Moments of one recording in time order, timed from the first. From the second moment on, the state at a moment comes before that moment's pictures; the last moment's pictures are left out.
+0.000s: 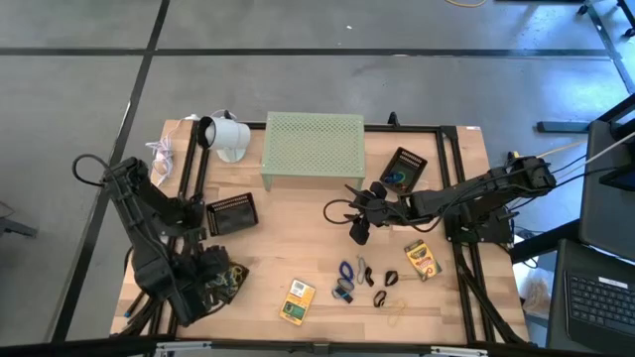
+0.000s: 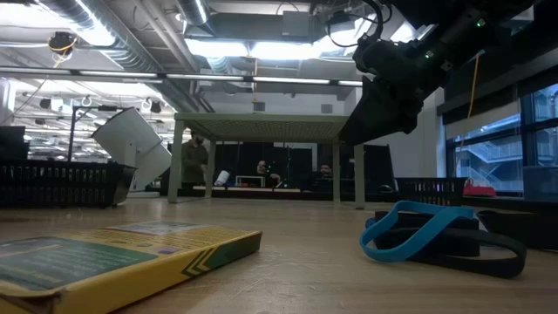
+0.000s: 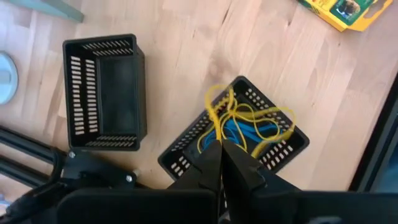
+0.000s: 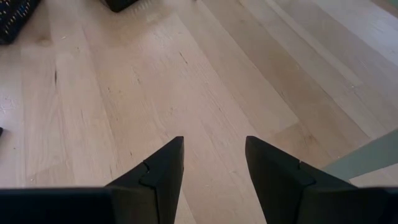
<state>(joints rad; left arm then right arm) -0.97 1.54 1.49 -1.57 -0.34 -1.28 0.19 1.46 0.73 -0.04 0.39 0.49</state>
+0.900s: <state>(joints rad) -1.09 1.54 1.39 -1.57 -0.36 -1.46 0.19 1.46 0.73 -0.04 0.39 0.49</state>
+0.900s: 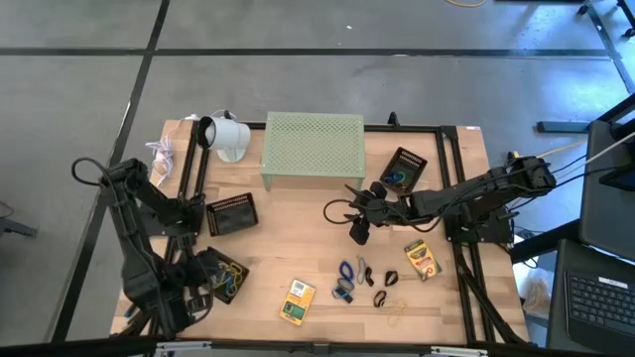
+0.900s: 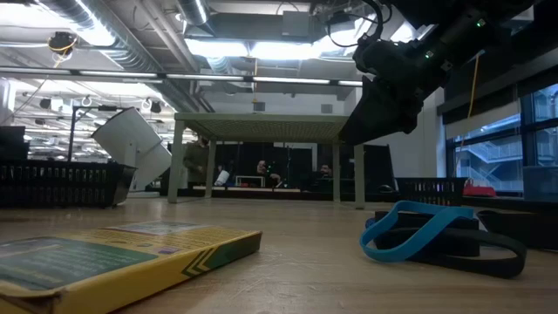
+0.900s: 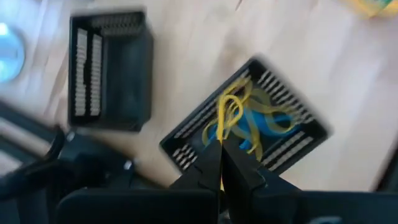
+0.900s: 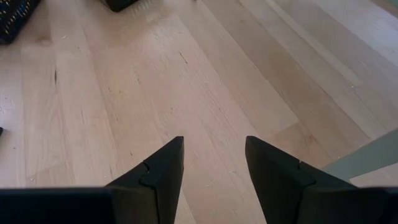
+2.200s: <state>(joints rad) -0.96 1.54 1.19 -1.20 -0.67 -1.34 0.19 1.46 0.73 -0.04 0.39 0.49</state>
